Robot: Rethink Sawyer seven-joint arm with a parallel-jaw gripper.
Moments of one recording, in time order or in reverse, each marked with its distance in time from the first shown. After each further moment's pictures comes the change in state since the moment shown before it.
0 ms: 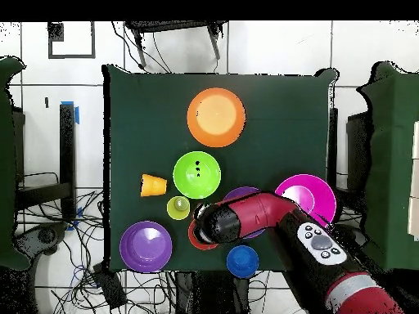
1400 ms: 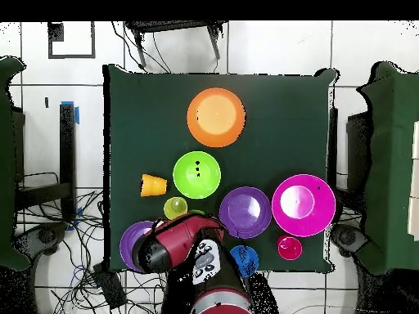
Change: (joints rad) arm 0.578 -0.054 -0.401 0.029 0.125 -0.276 0.087
